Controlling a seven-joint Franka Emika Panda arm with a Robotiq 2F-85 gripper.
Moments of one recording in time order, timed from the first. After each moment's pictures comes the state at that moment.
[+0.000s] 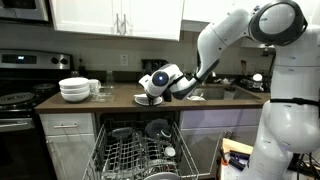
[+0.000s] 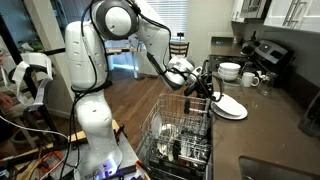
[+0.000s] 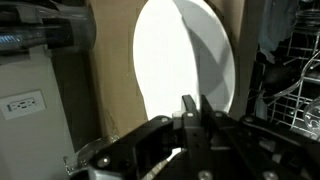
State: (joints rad) arm -0.02 0.14 -0.07 -2.23 -1.57 2.54 0.61
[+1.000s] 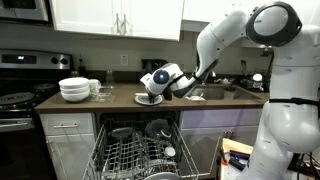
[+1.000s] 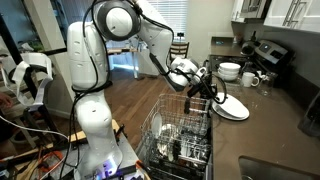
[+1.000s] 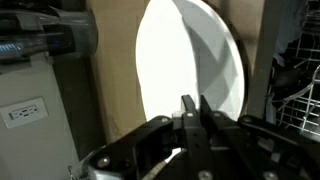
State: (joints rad) arm -0.04 0.16 -0.11 -2.20 -1.58 2.58 0.61
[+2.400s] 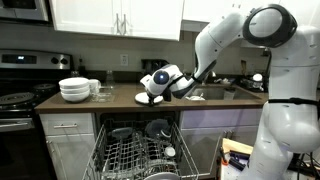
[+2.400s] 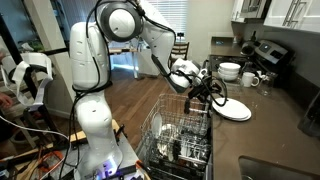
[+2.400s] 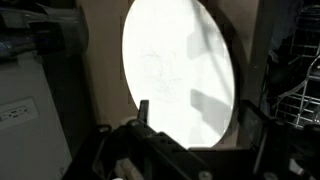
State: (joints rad) arm -0.04 0.19 -0.13 -2.19 -1.57 2.62 0.61
